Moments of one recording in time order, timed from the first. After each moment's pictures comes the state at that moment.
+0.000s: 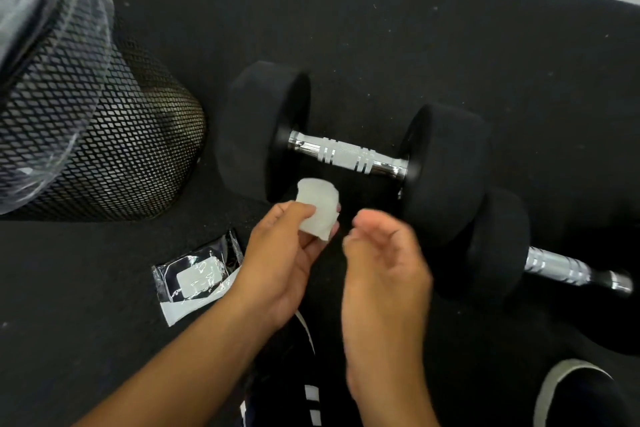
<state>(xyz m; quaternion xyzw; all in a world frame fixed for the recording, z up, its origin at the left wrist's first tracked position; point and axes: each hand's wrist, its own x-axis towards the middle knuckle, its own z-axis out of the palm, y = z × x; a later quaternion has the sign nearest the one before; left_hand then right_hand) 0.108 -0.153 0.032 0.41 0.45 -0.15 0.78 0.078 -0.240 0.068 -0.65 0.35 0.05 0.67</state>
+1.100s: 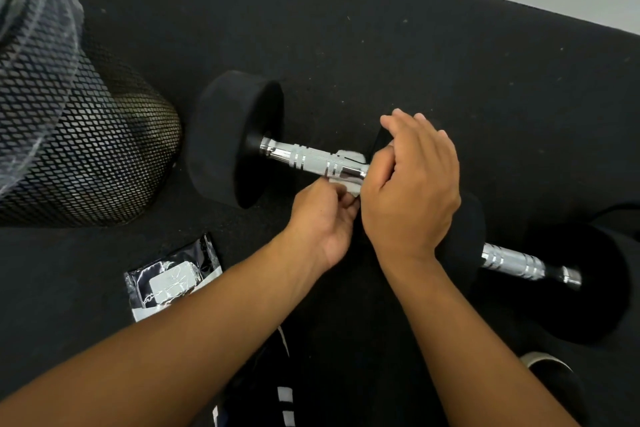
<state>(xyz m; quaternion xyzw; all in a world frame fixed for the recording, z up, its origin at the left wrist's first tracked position) 0.164 -0.220 0.022 0.33 0.47 -0.18 0.80 0.166 -0.305 0.019 -0.94 0.05 -0.25 0.24</state>
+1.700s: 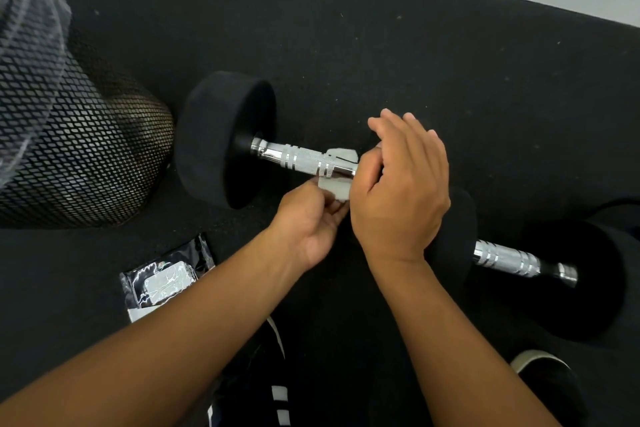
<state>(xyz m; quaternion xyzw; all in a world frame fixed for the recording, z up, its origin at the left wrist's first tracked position) 0.160 -0.215 0.009 0.38 0.47 -0.21 0.77 0.162 -0.306 0.013 -0.93 0.04 -0.28 0.25</state>
